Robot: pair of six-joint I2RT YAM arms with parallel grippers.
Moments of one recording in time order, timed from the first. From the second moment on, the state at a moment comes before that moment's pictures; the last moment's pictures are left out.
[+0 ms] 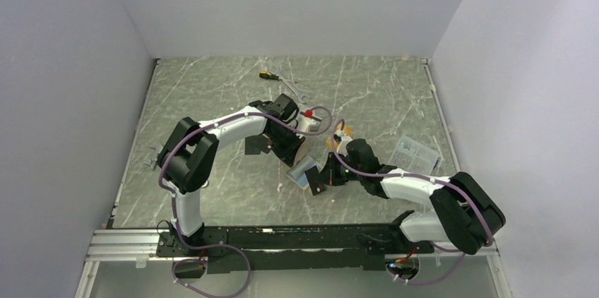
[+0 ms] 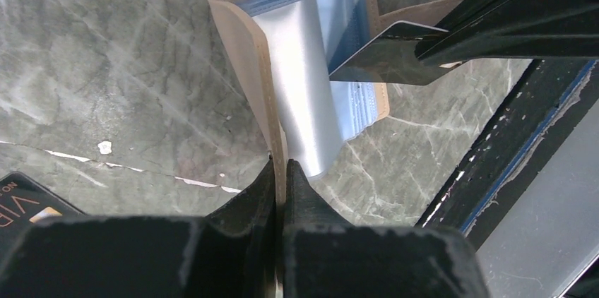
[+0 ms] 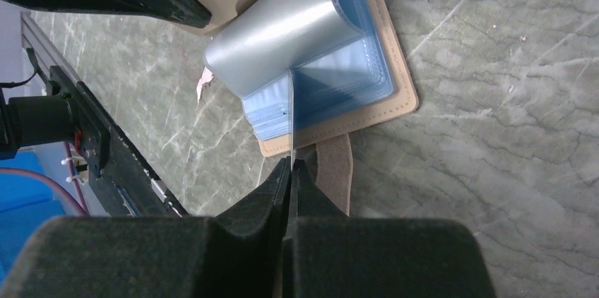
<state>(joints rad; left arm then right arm) -0.68 1.90 1.35 -0.72 0.48 0.21 0.61 1.28 0.35 0.25 -0.37 0.60</state>
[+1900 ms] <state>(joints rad) -0.53 1.88 1.28 -0.70 0.74 0.17 0.57 1.40 0.42 0.44 -0.53 0.59</state>
